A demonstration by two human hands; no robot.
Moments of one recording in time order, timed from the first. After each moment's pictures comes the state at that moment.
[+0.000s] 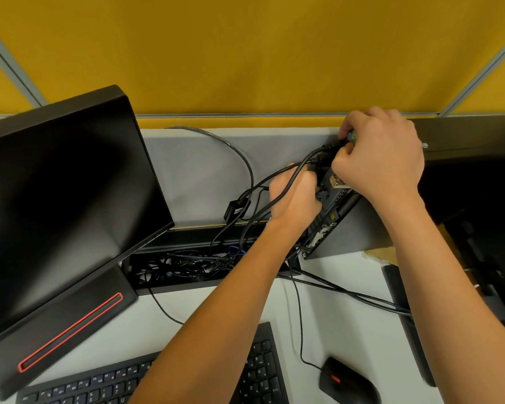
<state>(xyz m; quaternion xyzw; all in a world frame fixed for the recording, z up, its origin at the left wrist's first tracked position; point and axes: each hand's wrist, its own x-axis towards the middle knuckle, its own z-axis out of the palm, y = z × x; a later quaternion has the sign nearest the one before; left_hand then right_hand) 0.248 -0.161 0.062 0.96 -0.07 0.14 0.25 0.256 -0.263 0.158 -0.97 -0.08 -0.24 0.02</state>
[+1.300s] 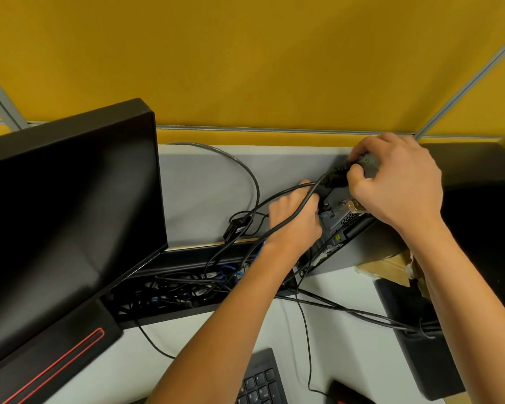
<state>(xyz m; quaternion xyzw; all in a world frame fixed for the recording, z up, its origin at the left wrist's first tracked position) 0.244 -0.140 0.059 0.94 -0.12 0.12 0.30 0.248 -0.259 0.158 -0.97 -0.07 -0.23 0.04</state>
